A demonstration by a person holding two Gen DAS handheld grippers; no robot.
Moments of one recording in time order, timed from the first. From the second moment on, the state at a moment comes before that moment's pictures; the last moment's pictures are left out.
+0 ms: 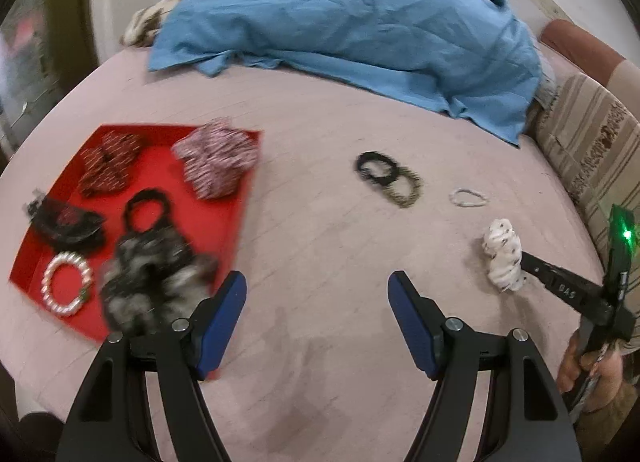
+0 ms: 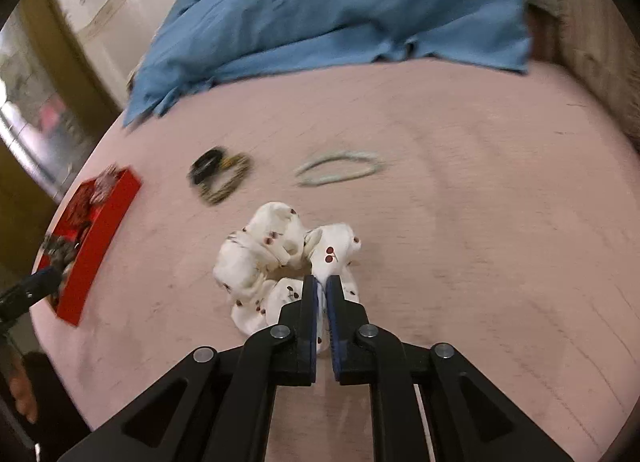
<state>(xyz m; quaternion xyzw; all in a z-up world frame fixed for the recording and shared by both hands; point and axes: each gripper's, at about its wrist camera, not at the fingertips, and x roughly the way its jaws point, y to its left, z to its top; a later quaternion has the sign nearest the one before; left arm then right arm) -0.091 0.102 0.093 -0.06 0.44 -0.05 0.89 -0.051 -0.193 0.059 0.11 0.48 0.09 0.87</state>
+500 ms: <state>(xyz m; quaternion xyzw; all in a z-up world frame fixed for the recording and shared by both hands) 0.024 0.000 0.063 -0.01 0.49 -0.15 0.86 -0.048 -0.221 0.035 0.19 0.44 0.08 0.88</state>
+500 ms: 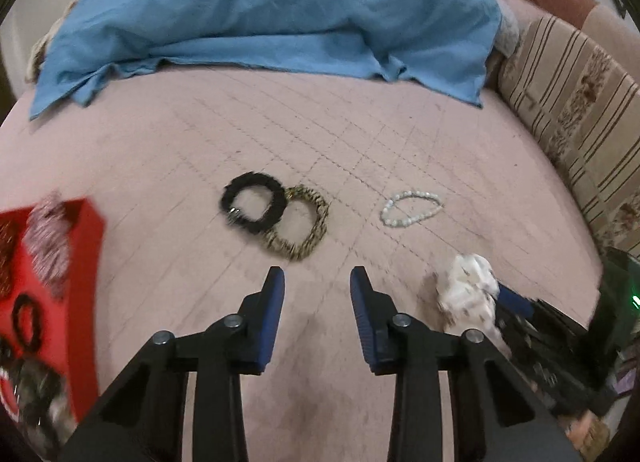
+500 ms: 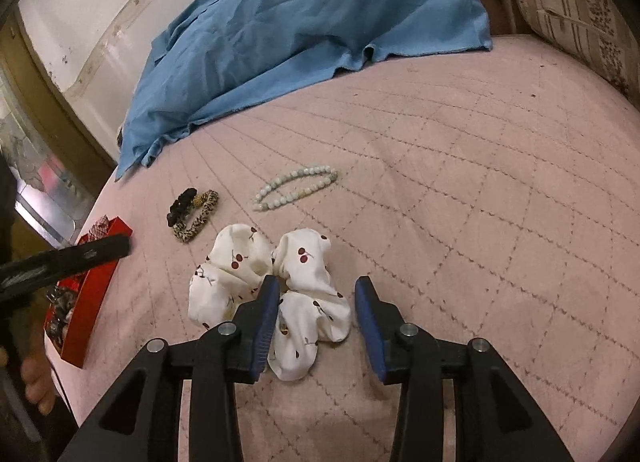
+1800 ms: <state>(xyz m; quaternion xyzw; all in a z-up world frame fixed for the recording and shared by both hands) 0.026 -0.027 0.050 0.01 0.50 -0.18 0.85 -0.039 -0.217 0.031 0.19 0.45 0.11 0.87</state>
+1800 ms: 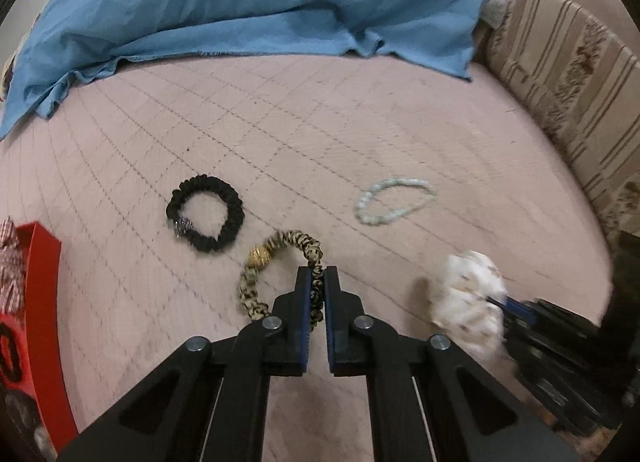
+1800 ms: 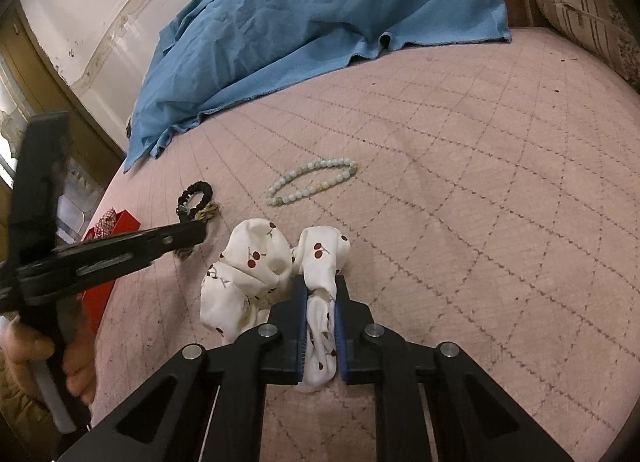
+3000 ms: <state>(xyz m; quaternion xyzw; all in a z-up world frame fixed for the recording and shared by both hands) -0.155 0.230 0.163 -0.16 0.37 -0.04 0.92 -0.106 -0.102 0.151 0.12 0.40 0.19 0.89</state>
